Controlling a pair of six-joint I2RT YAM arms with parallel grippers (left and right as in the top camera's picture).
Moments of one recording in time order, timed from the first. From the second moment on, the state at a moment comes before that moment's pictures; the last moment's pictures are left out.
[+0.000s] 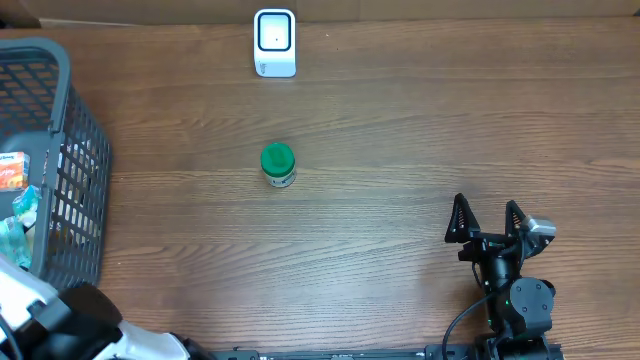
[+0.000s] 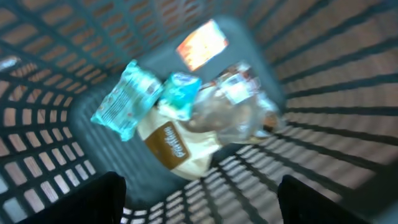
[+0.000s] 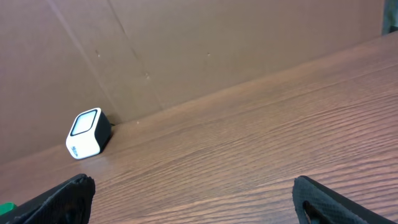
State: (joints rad) left arm 0.77 1.78 2.17 -1.48 -0.03 -0.32; right arm 0.11 0.07 0.02 -0.02 0.11 0.36
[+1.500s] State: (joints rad) left arm 0.80 2.15 2.04 -1.21 -0.03 -0.10; right arm 0.11 0.07 0.02 -0.02 0.11 0.36
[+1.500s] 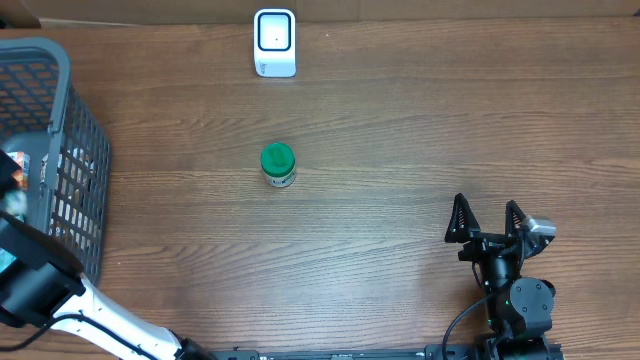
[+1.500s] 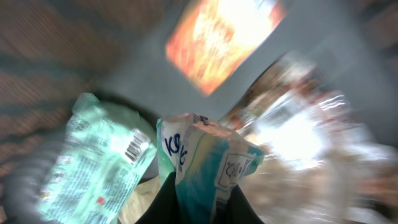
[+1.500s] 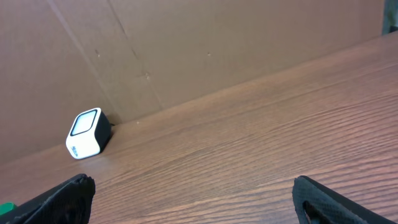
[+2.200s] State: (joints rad) left arm 0.01 1.69 2.27 -1.59 0.15 -0.16; right arm 0.11 0.07 0.02 -0.02 0.11 0.36
